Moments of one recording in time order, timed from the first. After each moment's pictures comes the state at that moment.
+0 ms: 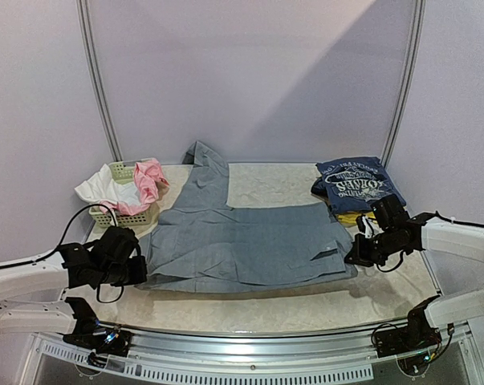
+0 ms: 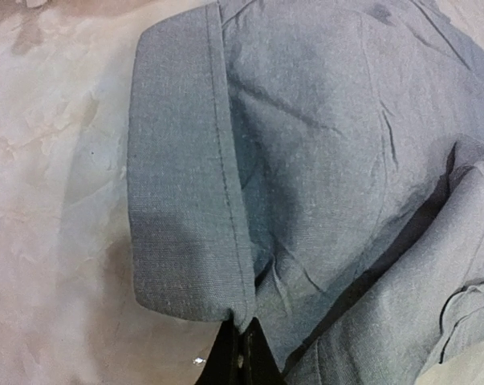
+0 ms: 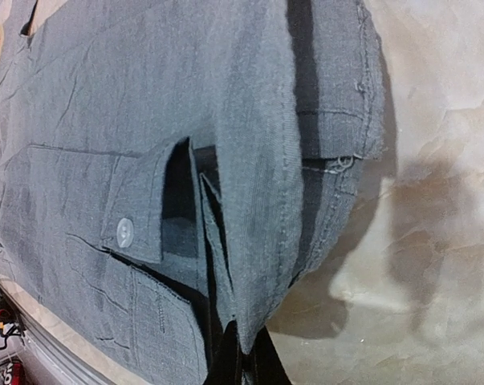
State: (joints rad) left arm -0.70 0.89 0.38 -0.51 -0.28 -0.81; right arm 0.37 1.22 0.60 -0.46 -0.25 0.56
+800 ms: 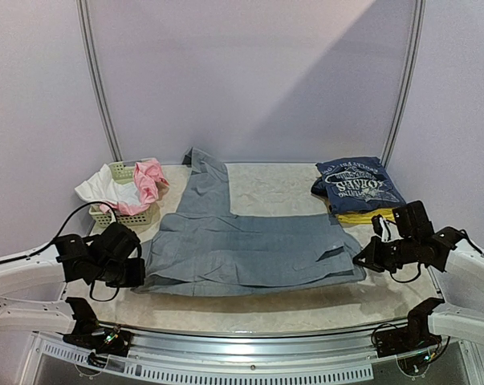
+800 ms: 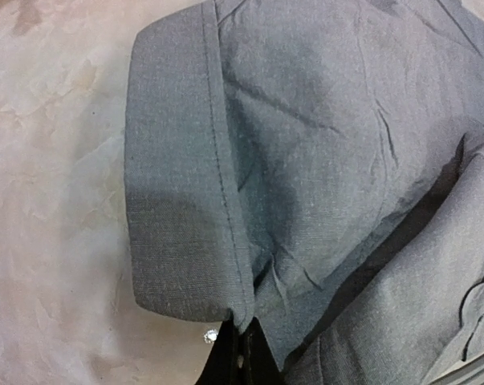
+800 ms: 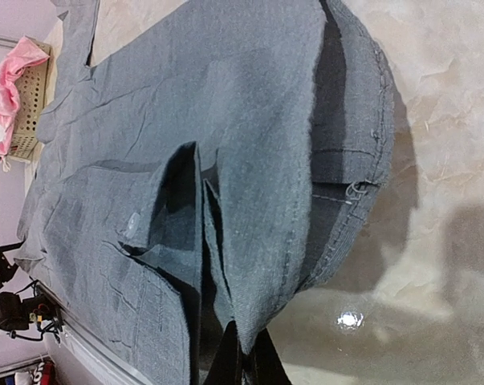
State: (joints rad) left arm -0.76 0.89 0.49 -0.72 -0.25 -0.82; right arm 0.37 0.86 0.51 -0.58 -0.29 0.67
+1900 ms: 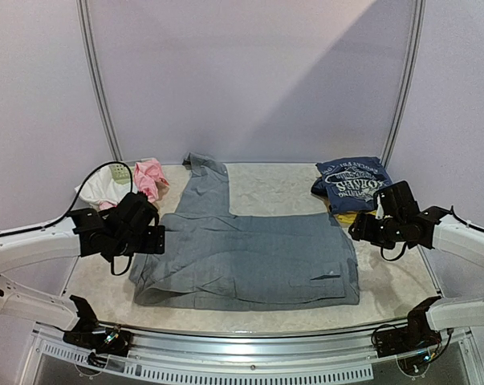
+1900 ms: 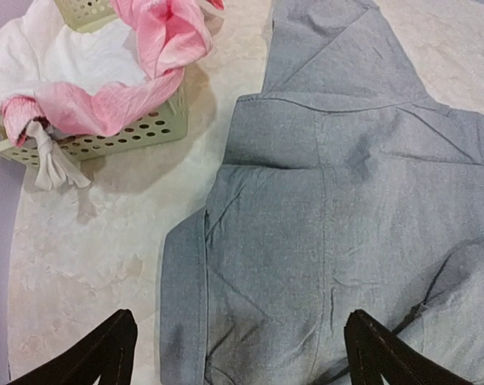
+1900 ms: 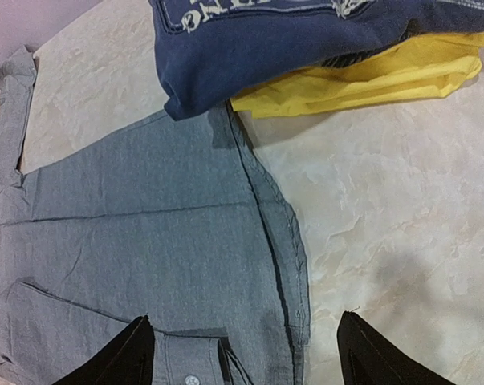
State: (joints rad) left arm -0.77 1.13 0.72 -0.60 -0.57 -0.61; right arm 0.40 1.09 0.67 -0.45 0.11 0.62
